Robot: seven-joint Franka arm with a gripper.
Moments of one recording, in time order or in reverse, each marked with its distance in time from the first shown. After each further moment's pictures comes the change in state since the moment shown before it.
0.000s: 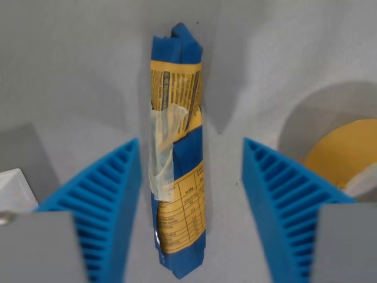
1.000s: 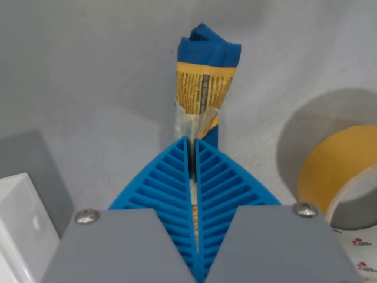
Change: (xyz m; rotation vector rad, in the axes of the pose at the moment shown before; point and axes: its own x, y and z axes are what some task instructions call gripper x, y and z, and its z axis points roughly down) arm 0.005 -0.001 -0.009 0.003 0.017 0.001
